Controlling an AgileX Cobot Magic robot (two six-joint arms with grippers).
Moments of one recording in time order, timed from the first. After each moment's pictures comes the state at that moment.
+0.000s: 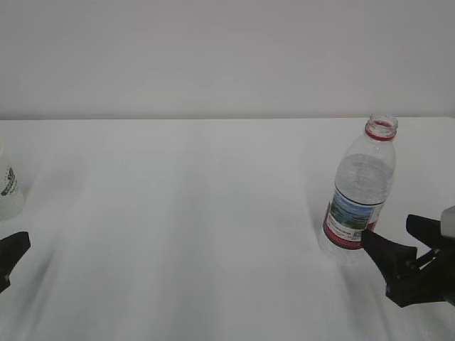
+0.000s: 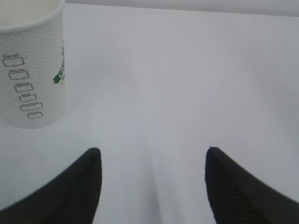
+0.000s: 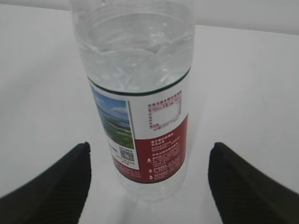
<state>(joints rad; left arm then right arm) -0.03 1.63 -0.01 0.18 -1.14 -0.18 0.22 1.65 -0.06 -0.17 -1.14 0.04</state>
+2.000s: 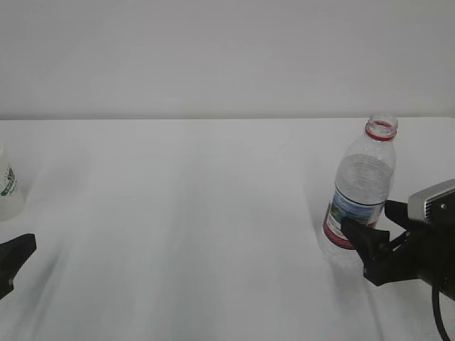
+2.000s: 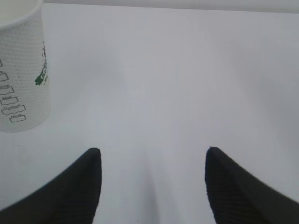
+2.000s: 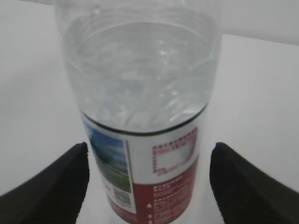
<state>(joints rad) -0.03 1.63 -0.01 0.22 -1.15 -0.19 0.22 1.77 -0.17 -0.20 -1.15 0.00</state>
